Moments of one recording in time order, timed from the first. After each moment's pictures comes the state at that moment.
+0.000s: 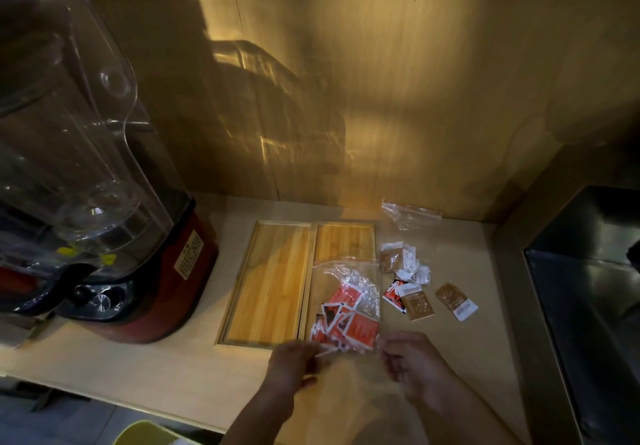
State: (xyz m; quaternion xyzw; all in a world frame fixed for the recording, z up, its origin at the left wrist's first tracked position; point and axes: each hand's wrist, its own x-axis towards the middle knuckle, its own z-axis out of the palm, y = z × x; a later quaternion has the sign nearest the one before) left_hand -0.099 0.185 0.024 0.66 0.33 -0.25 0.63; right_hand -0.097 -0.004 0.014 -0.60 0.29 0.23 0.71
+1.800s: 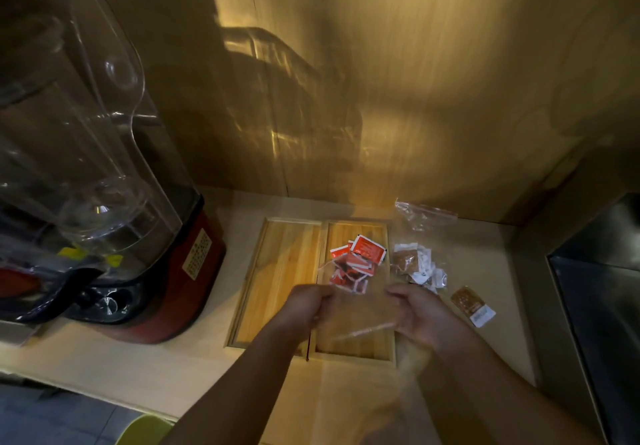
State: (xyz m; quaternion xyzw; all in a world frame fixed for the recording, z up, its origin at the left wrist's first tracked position) left_hand -0.007 0.186 0.038 0.64 0.29 -0.29 0.65; right_hand -0.016 0.004 0.028 -0.47 0.35 0.26 0.76
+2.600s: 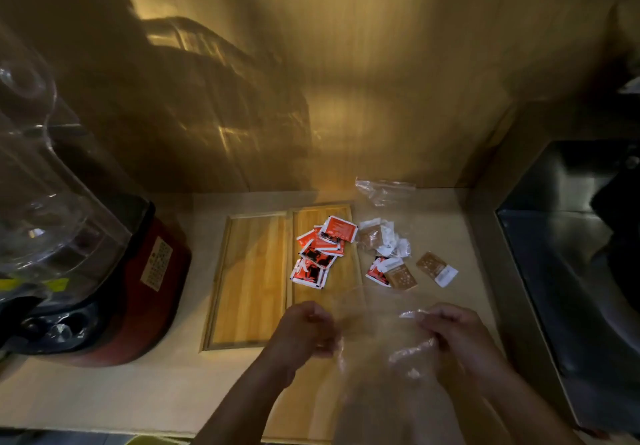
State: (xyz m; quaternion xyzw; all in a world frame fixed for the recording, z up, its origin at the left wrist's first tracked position) left_hand -0.072 0.169 0.058 0.70 0.12 -0.33 0.62; right_hand -0.127 -0.062 0.032 -0.67 0.30 0.09 0.68
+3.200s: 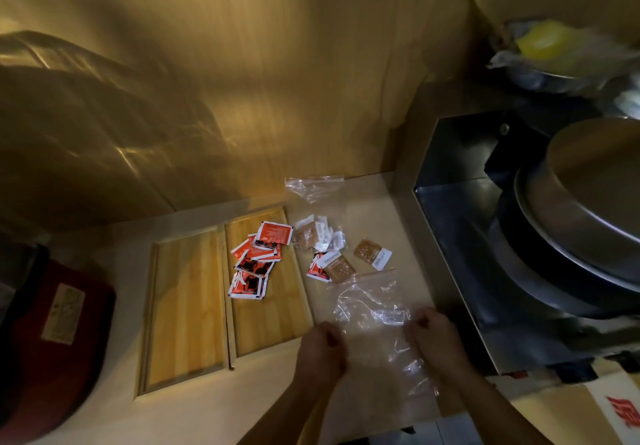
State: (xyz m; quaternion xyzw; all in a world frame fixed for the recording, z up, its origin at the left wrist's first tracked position) left_hand -0.107 0.072 -0.009 0.81 0.04 -0.32 0.50; right_hand -0.169 -0.106 -0.021 -0.76 0.40 0.04 0.50
